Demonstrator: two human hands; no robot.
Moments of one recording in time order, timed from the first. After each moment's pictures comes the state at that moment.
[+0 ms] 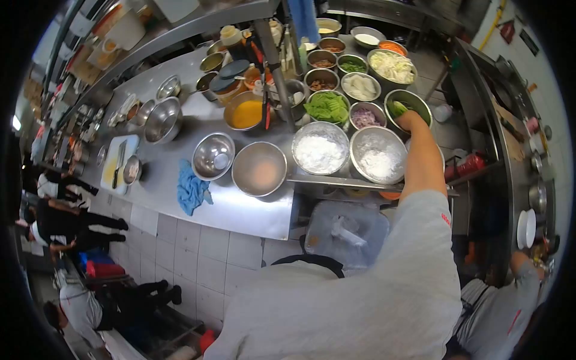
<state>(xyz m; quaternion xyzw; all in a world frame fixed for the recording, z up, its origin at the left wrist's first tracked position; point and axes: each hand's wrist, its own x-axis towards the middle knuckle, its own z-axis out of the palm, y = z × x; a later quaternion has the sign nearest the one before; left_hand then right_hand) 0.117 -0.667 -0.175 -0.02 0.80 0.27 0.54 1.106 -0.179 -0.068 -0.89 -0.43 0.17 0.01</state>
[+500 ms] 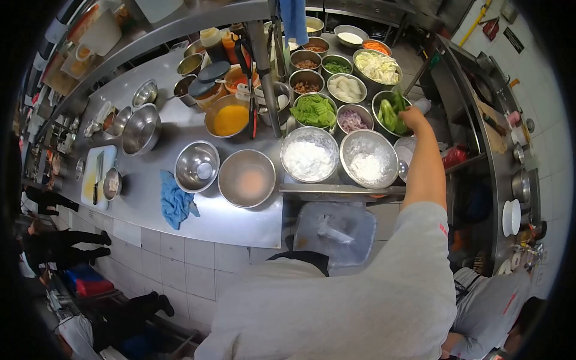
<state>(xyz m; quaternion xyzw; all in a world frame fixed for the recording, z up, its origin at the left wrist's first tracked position) 0.090 -0.623 -0.197 0.10 0.84 0.24 0.47 1.168 -0.199 -0.070 -0.86 -0.30 0.25 0.33</state>
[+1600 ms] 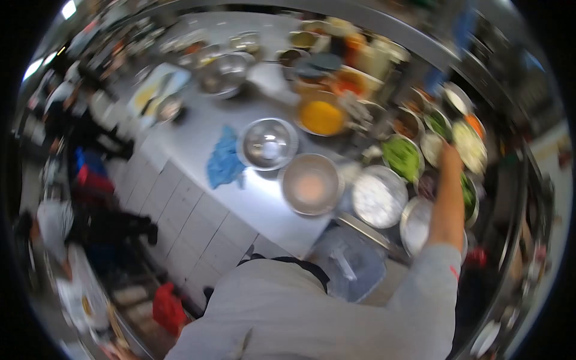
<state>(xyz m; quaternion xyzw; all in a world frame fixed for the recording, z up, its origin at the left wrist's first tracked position) 0.097 -0.816 -0.271 0.49 0.81 -0.03 0.32 1.078 -0.015 -0.096 -0.82 -0.57 -0.06 0.02</state>
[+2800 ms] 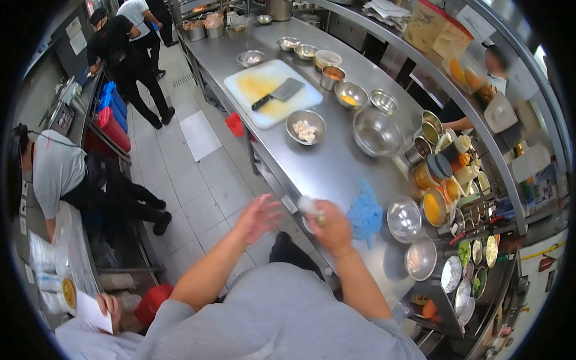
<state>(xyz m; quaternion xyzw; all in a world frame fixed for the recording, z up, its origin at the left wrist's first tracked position) -0.079 -0.227 -0.077 0.10 0.40 0.60 0.69 0.159 -0.159 -0.013 -0.37 -0.84 0.14 0.38</state>
